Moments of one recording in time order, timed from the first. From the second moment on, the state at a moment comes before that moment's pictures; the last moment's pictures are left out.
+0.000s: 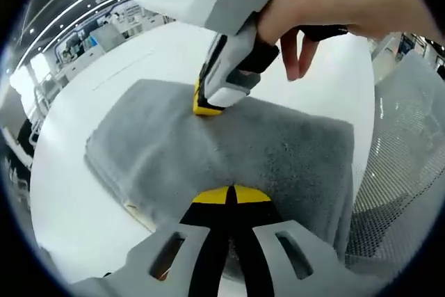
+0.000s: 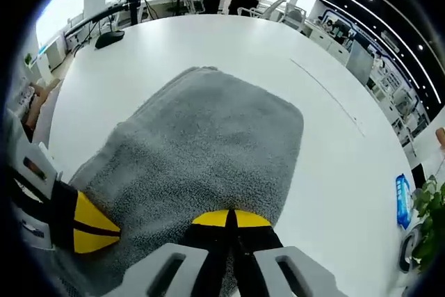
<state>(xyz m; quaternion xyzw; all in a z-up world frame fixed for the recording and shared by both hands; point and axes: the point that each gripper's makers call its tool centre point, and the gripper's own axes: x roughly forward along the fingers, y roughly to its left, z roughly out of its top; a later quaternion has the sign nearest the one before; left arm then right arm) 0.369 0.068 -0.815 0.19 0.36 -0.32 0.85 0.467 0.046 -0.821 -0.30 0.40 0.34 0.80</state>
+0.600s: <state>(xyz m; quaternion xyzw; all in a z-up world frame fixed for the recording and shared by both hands) 0.375 0.065 -0.812 0.23 0.34 -0.33 0.85 0.483 0.068 -0.821 -0.31 0.39 0.36 0.79</state>
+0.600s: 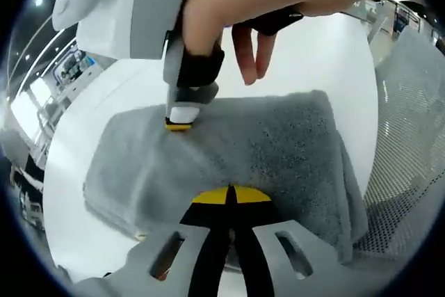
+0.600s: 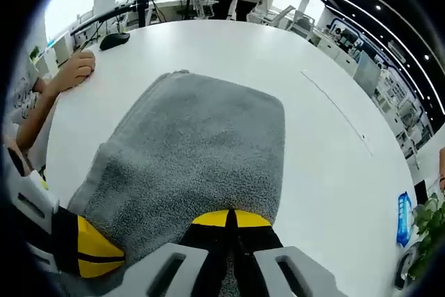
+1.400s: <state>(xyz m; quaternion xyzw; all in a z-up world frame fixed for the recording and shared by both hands) 0.381 0.071 -0.812 0.27 0.34 -0.33 0.84 0.493 0.080 -0.821 -0.38 0.38 0.35 0.77</state>
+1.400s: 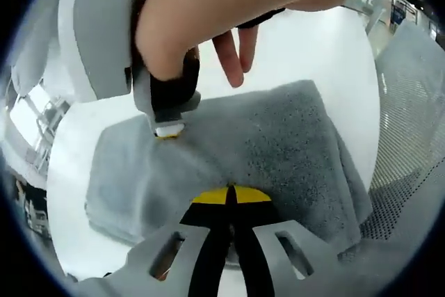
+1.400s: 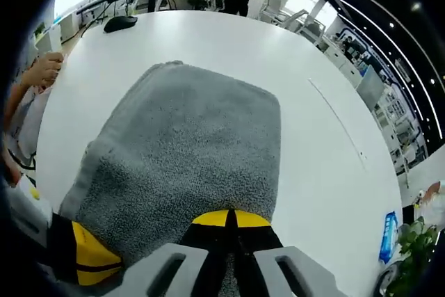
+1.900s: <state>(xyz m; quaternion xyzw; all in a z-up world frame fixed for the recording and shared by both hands) 0.397 0.097 -0.811 0.28 0.34 -0.31 0.84 0.505 0.074 -0.821 -0.34 0.38 0.33 0.79</state>
